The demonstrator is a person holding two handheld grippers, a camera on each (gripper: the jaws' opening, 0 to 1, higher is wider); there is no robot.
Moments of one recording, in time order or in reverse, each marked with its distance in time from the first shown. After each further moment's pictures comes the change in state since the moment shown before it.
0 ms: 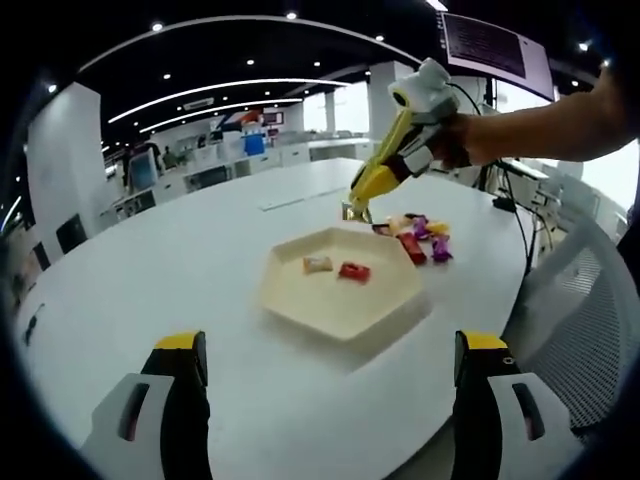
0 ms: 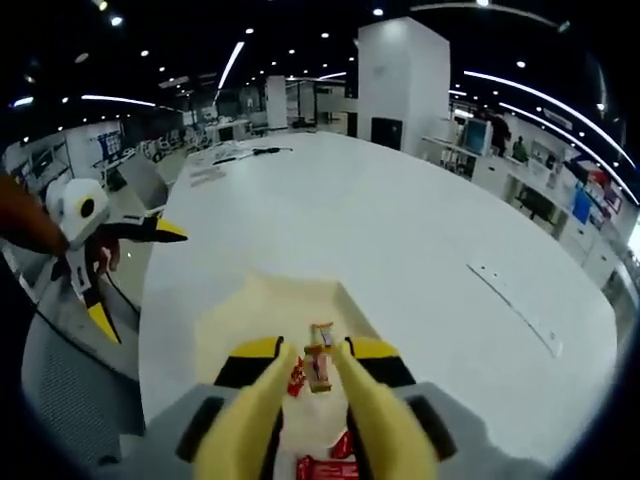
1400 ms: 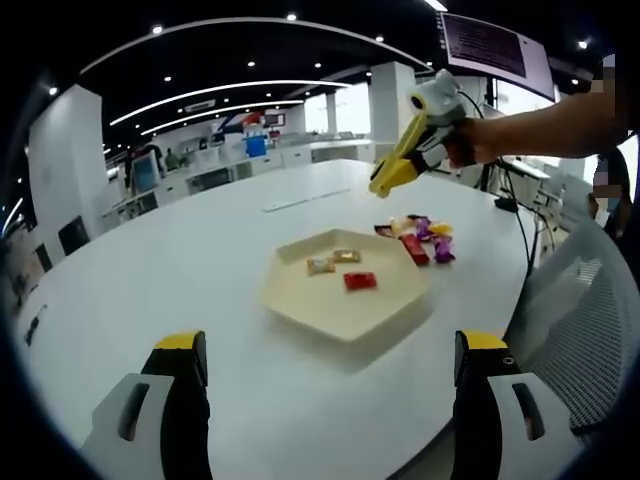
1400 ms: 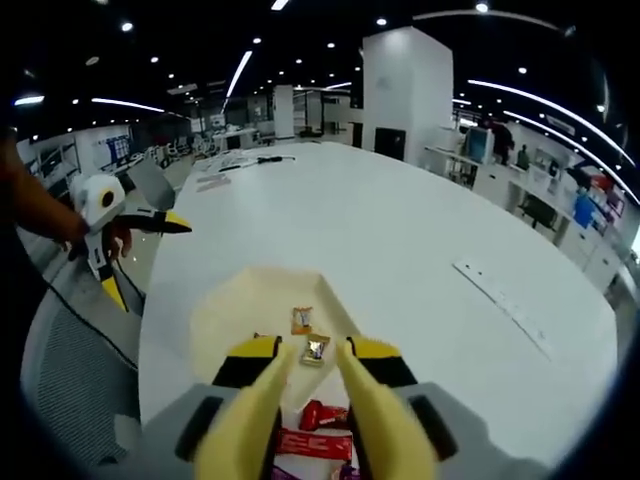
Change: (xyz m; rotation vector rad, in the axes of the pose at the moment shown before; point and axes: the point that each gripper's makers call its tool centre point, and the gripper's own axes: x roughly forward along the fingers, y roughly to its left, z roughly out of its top) left arm -0.001 0.004 0.001 -0.008 -0.006 0.017; right arm -0.045 -0.036 -0.023 0.004 -0.052 0.013
